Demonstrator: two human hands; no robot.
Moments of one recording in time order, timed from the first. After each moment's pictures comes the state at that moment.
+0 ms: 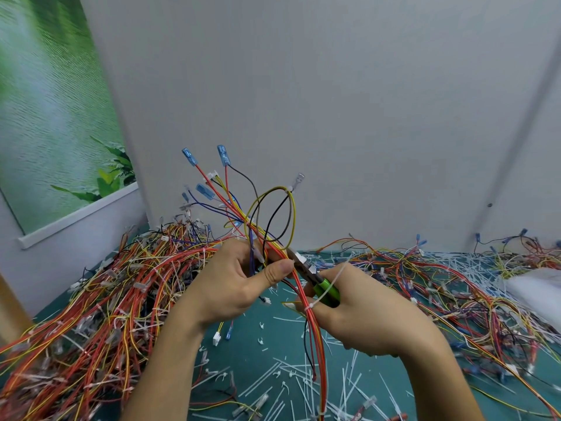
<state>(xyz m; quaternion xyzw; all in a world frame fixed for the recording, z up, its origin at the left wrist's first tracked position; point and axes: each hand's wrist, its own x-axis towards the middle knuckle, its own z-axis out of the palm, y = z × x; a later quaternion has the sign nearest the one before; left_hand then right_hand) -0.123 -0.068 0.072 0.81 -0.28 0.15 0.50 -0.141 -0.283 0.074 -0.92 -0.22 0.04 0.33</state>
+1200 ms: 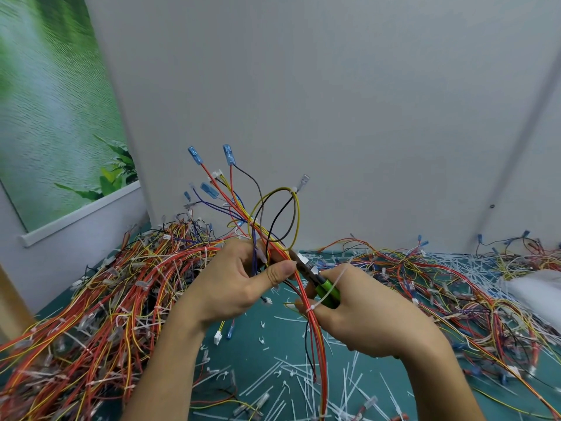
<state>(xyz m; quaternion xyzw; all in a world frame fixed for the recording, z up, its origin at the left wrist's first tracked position) -0.122 -0.066 0.071 0.81 -0.28 0.14 0.49 -0.142 -0.279 0.077 -0.92 -0.22 0.04 0.31</state>
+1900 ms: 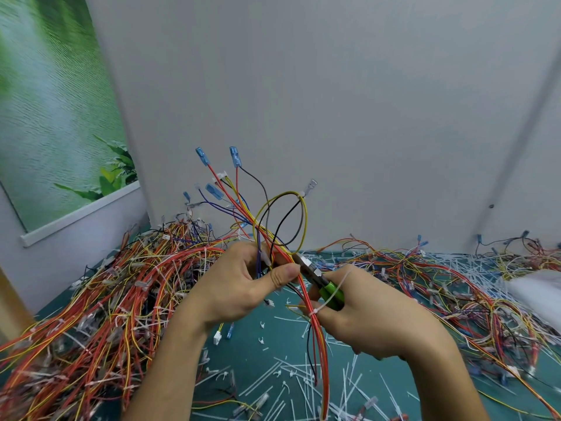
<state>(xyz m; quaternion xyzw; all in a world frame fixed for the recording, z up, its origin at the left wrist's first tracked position) -0.123 -0.070 0.070 0.81 -0.27 0.13 0.50 -0.143 -0.283 0.080 -0.93 -0.23 0.04 0.29</state>
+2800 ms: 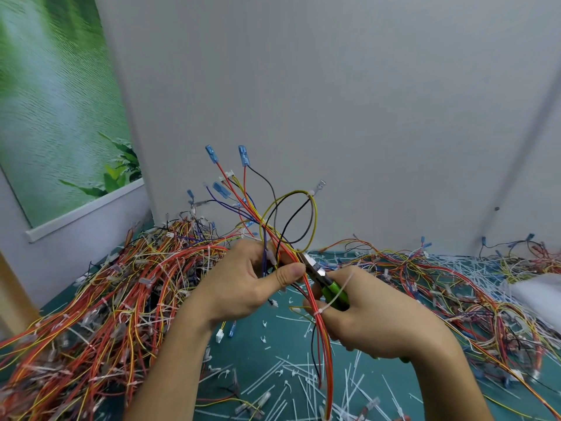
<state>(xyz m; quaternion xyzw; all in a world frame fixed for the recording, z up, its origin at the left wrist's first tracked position) -0.120 -0.069 0.069 0.82 -0.27 0.13 0.49 -0.143 -0.284 0.078 -0.93 -0.22 0.05 0.30</state>
